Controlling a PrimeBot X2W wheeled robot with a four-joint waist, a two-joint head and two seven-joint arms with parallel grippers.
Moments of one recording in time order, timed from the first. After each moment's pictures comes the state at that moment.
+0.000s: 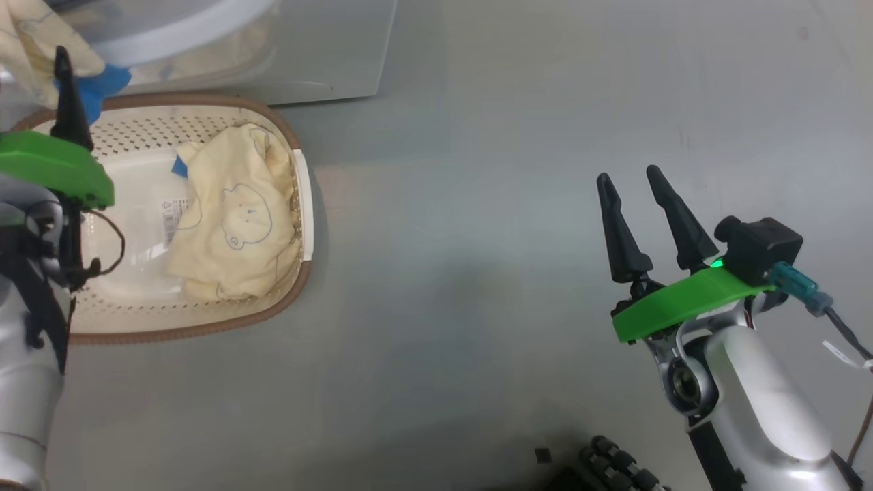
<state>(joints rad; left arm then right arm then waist) -0.94 0.32 -0.20 0.89 -0.34 -0.10 -0.26 -0.34 -0.05 0.22 0.26 0.37 0.13 -0.25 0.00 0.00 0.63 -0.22</state>
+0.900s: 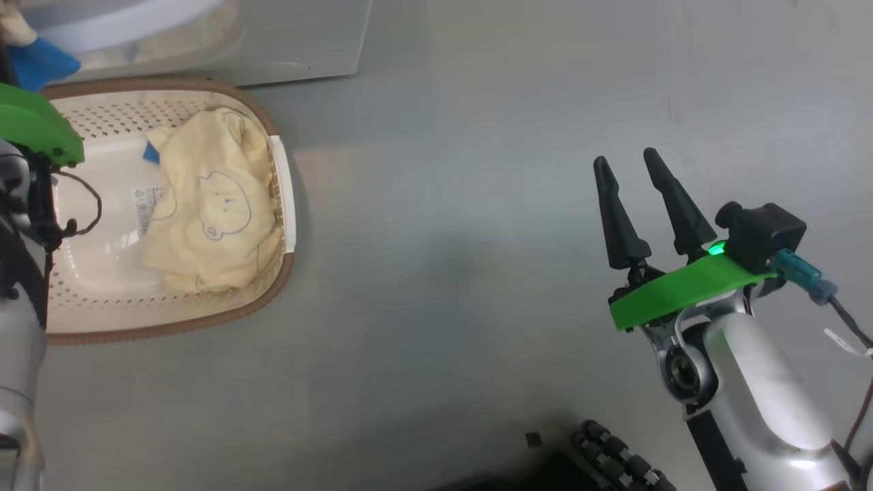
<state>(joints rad) -1.10 0.31 -0.17 1.08 -0.34 -0.12 -0.25 -0.37 -0.05 0.24 0.25 0.39 0.13 -0.25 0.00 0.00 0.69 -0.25</state>
